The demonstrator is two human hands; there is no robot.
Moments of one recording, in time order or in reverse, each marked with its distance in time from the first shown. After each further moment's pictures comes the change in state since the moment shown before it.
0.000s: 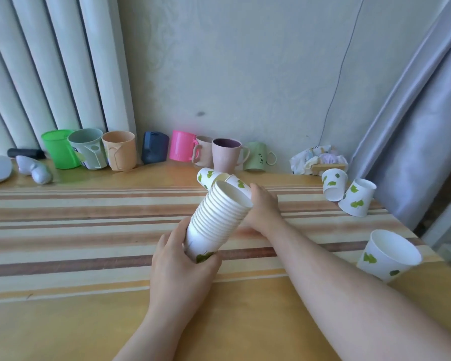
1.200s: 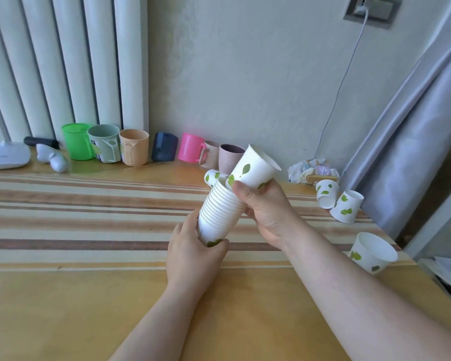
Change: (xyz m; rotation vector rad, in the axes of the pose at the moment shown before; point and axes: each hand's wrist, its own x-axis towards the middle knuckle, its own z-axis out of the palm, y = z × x) left_hand -0.003 0.013 -0.008 -0.026 0.015 -0.049; right_hand -0.111 -0.068 -0.066 1.109 -0.204 -0.239
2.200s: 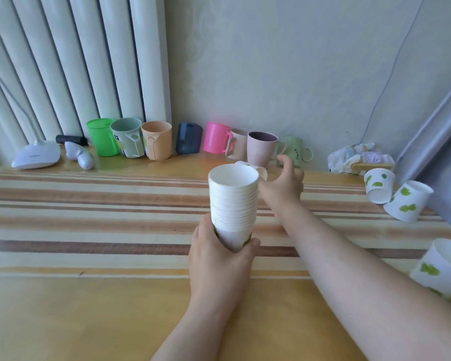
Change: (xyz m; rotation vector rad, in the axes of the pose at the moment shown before) left_hand 0.004 -0.004 0.002 -0.024 0.055 -0.099; right_hand 0.110 0.085 -0.005 -0.602 0.510 0.152
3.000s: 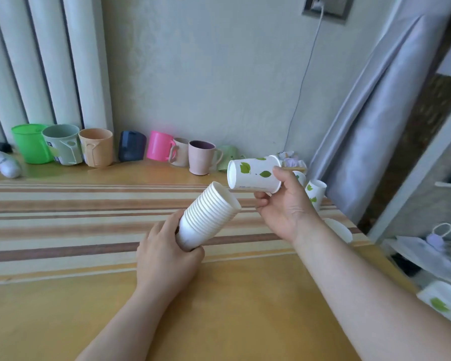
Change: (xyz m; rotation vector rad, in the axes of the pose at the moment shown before) left_hand -0.016 0.009 -0.002 0.245 -0.133 0.226; right_hand -0.086 -0.015 -0.167 1.020 -0.306 0.226
